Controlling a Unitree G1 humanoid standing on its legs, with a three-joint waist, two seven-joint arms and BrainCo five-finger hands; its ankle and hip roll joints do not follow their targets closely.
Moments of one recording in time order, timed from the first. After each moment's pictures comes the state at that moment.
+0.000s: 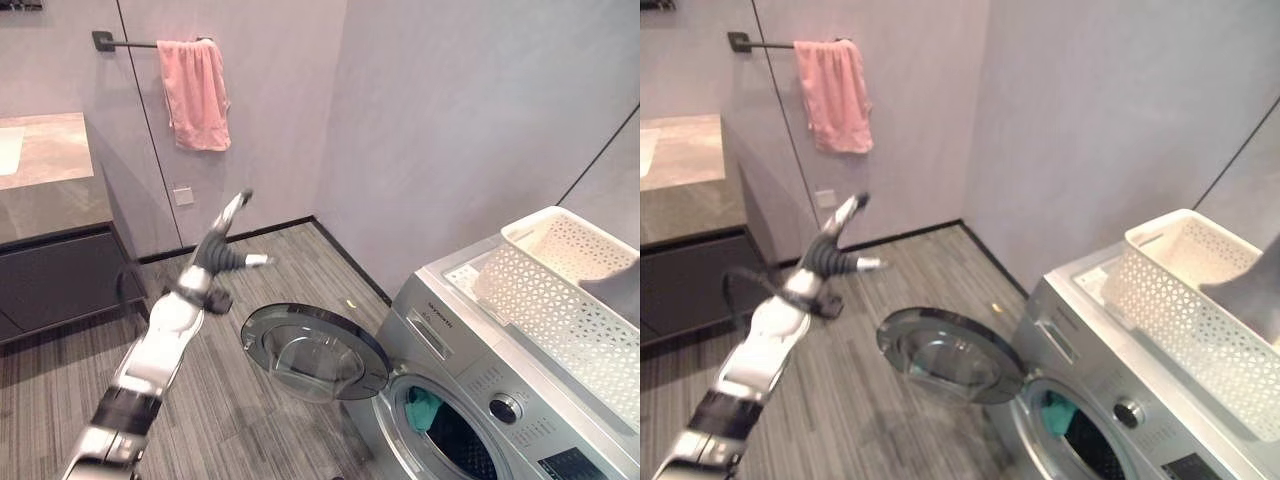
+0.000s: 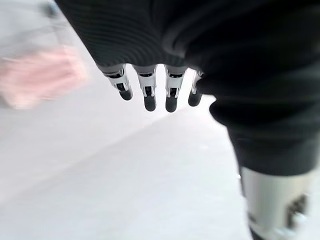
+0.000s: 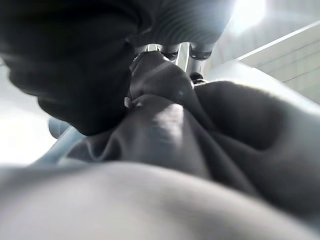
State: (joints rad) left arm -0.60 0.46 -0.29 0.16 0.01 -0.08 0.06; right arm -1.56 -1.33 0.80 0.91 -0.33 0.14 -0.38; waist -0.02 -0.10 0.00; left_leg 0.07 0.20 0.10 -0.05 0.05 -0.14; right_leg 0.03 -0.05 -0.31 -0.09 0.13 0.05
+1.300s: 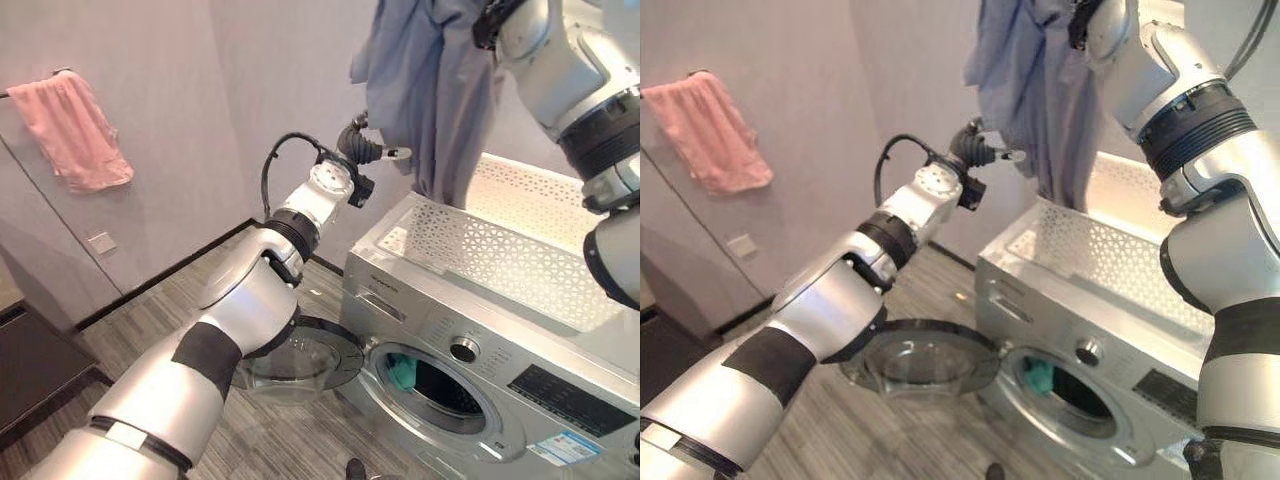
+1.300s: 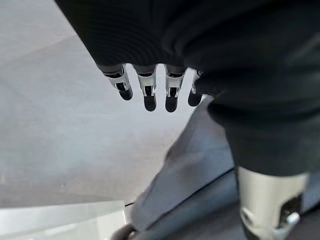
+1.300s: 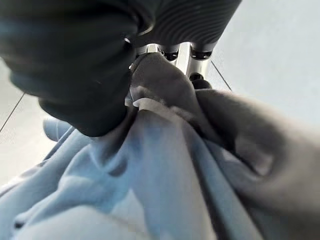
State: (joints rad) left arm -1.50 0.02 -0.63 1.32 -0.54 0.05 0.18; right arm -1.71 -0.71 0.94 0.78 -0.11 0.16 -0.32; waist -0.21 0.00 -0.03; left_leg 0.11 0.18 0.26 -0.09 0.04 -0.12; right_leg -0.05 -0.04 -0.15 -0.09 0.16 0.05
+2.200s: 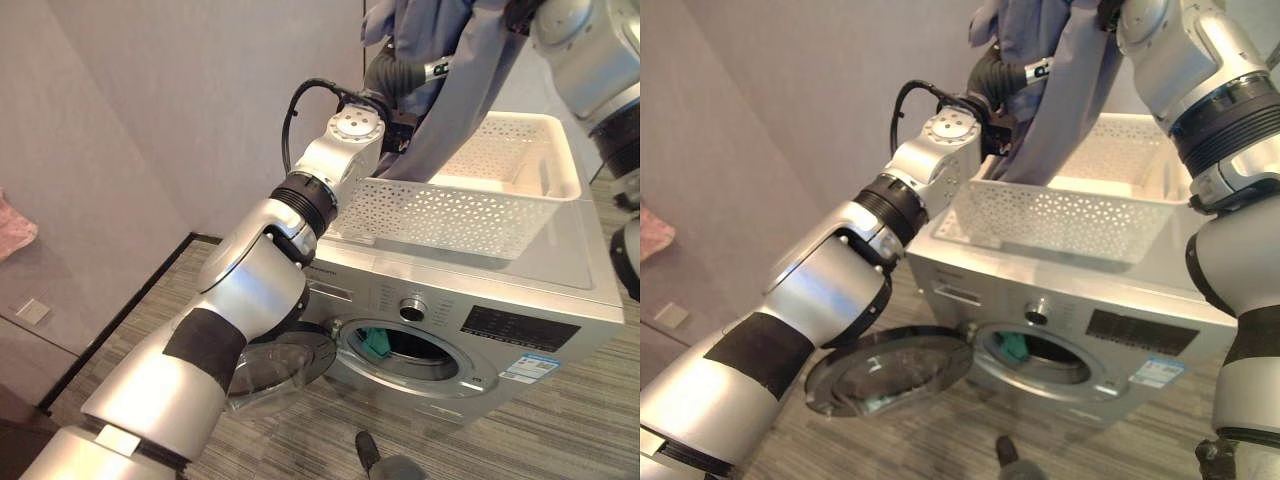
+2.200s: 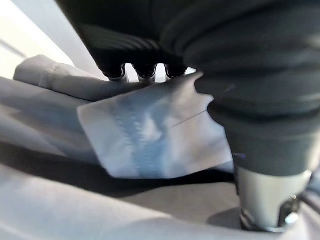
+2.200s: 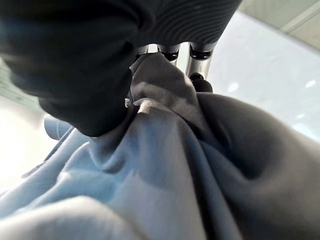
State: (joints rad) left arm -1.63 -0.01 -0.55 1.16 -0.82 -0.01 0.19; right arm -1.72 -0.81 0.92 0.78 -0.06 0.15 -0.33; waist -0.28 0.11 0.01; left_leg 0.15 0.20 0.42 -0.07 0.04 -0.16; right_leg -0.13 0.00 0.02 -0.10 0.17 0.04
